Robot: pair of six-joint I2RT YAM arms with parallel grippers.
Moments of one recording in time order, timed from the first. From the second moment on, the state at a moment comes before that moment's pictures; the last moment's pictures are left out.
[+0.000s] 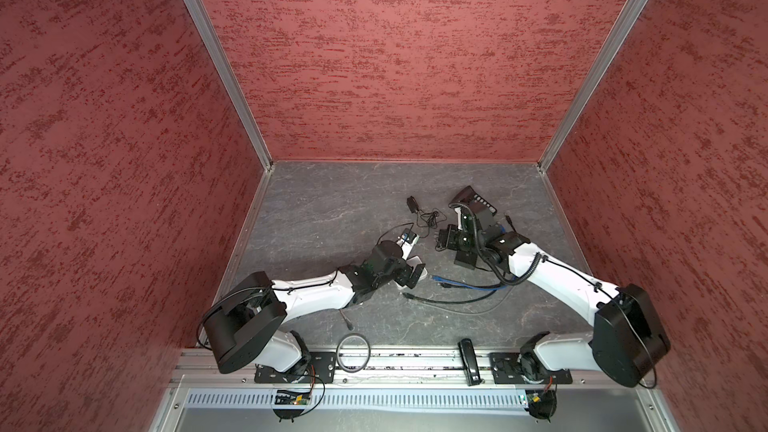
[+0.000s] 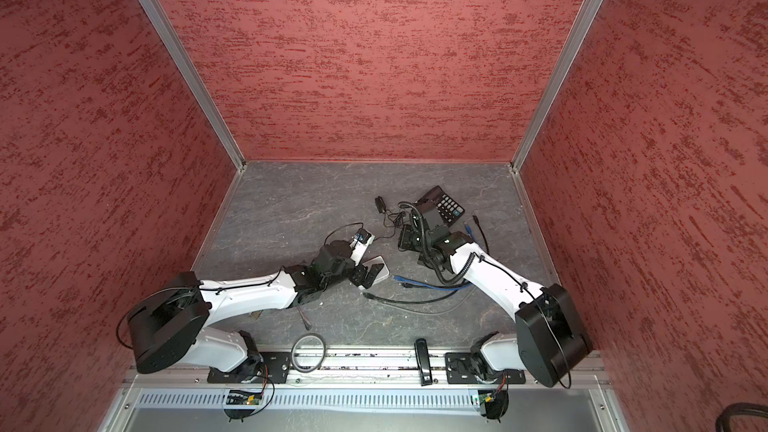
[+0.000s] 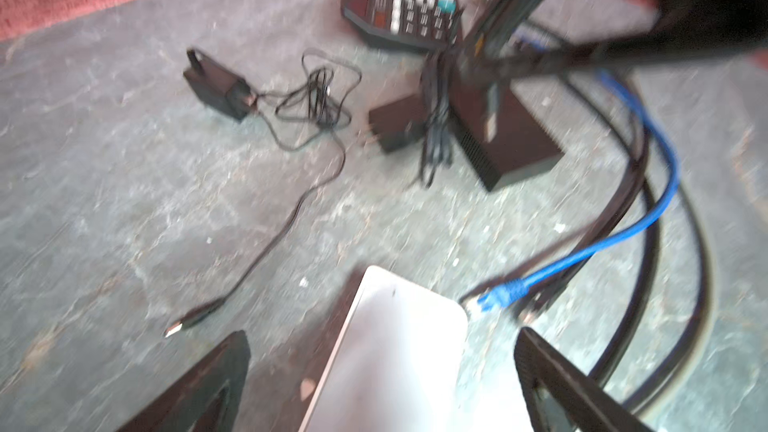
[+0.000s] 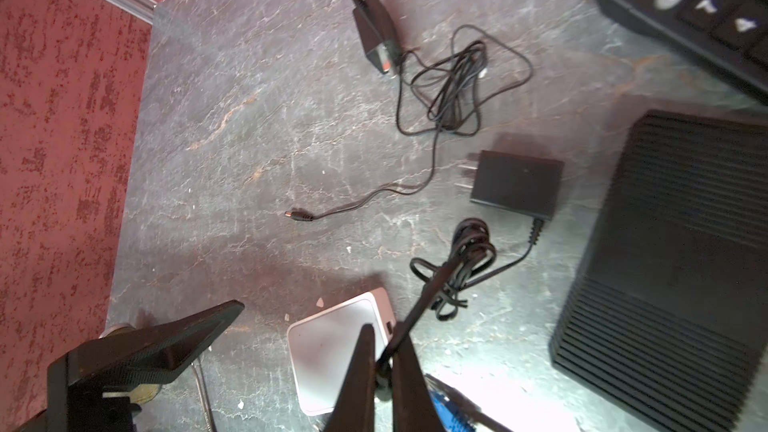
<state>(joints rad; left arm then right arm) -0.90 1.44 0.67 0.14 -0.13 -0.13 0.51 1.35 0.88 -0.30 -0.11 0.70</state>
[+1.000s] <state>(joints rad) -0.85 1.78 1.08 -0.50 0.00 0.02 0.42 1.27 0.72 -0.25 -0.13 0.69</state>
